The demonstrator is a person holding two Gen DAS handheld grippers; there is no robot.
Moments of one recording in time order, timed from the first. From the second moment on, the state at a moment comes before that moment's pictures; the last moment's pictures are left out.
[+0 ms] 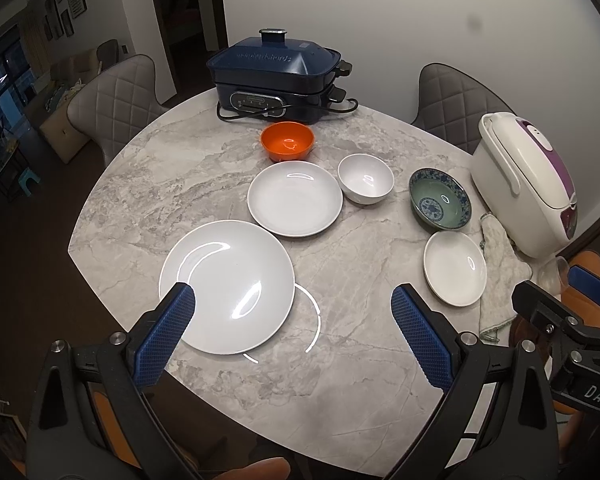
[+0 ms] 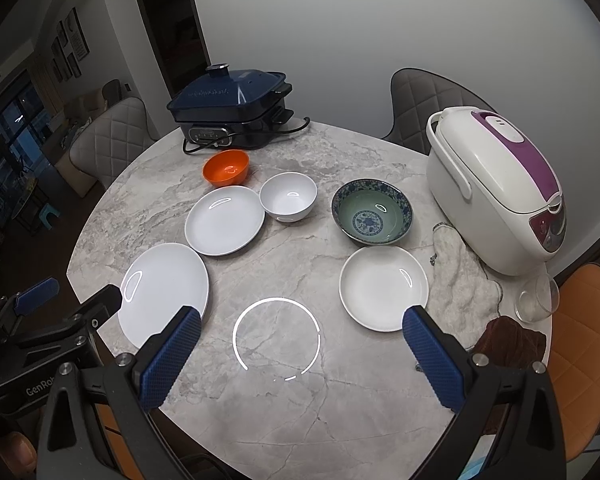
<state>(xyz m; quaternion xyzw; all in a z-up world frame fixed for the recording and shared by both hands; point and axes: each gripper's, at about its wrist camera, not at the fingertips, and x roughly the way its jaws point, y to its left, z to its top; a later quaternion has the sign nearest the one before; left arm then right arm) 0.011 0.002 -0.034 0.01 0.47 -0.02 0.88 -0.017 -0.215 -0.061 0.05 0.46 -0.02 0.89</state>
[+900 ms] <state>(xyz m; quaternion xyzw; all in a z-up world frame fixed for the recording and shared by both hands) 0.010 0.014 -0.057 -0.01 0.49 -0.04 0.87 -0.016 -0.209 -0.074 0.05 0.47 -0.01 0.88</state>
